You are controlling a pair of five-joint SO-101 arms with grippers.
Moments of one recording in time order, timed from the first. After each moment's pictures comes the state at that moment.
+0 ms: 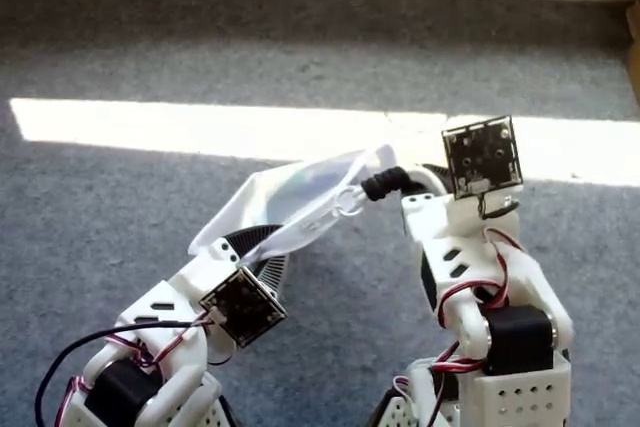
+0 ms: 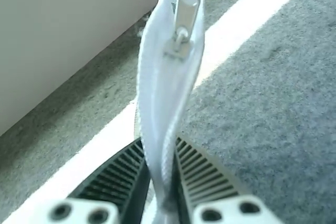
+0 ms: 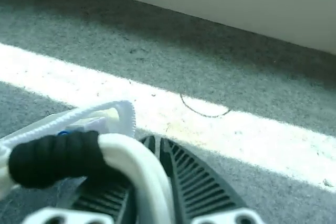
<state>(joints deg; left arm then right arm) 28.1 -104.3 72.7 64.4 -16.7 -8.4 -68.8 40.2 64.0 11.6</state>
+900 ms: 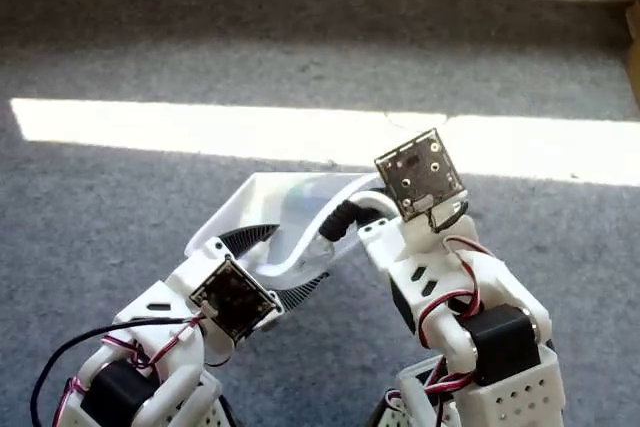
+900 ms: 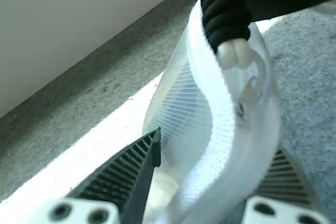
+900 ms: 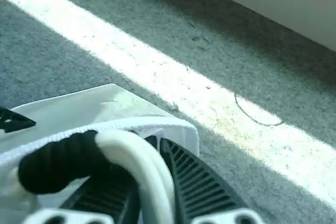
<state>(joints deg) 29.3 -104.1 71.3 64.8 -12.6 -23.9 -68.8 40.1 68.7 14.2</state>
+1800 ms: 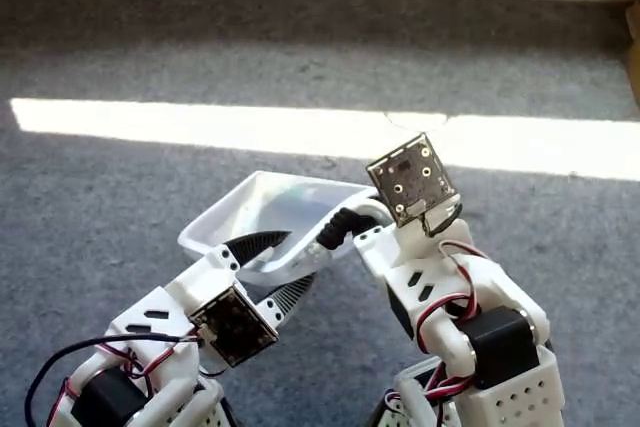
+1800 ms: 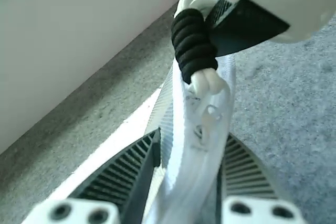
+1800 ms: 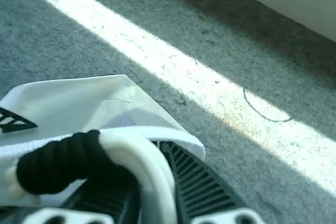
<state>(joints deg) 33.9 -104.3 68.1 65.8 -16.5 -25.0 -69.2 40.1 70.7 14.2</state>
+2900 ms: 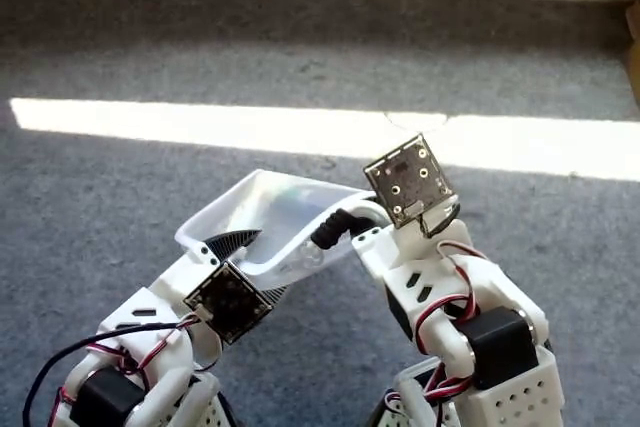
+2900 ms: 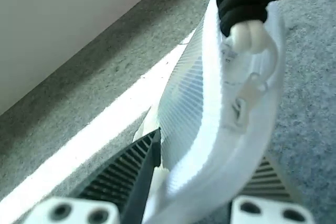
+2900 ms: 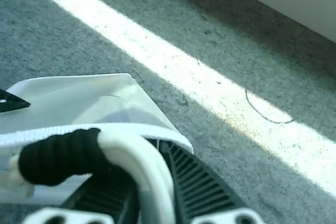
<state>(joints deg) 24.0 -104.3 68.1 72.7 -16.9 -25.2 -69.2 40.1 70.7 14.5</state>
